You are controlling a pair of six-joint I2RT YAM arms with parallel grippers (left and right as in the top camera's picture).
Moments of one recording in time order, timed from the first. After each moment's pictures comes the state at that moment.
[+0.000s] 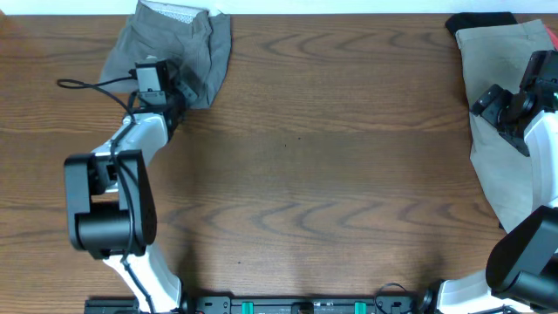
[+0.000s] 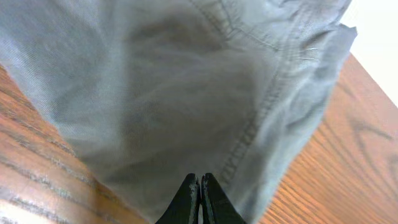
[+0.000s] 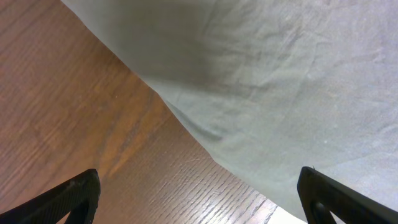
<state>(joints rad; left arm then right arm) 0.06 1.97 1.15 0.02 0.07 -0.66 -0.35 1.70 1.37 -0.80 0.14 0.44</state>
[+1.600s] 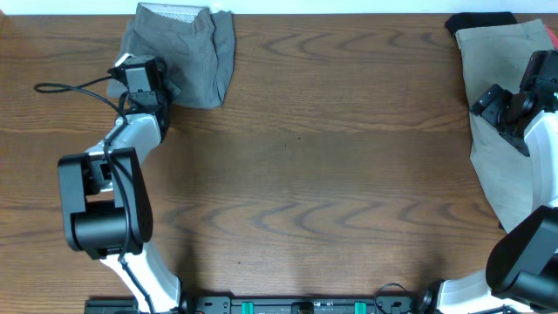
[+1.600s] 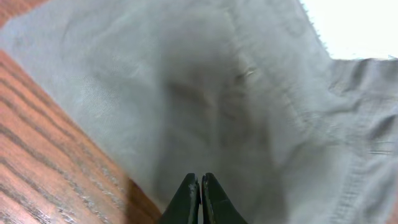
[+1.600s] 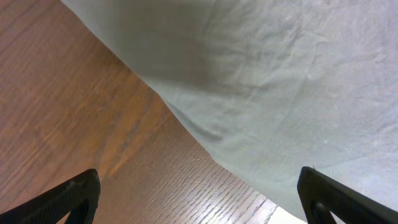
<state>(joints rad) 0.11 1.98 1.15 0.10 -0.13 -0.64 -0.35 1.70 1.37 -0.80 0.14 0.44</state>
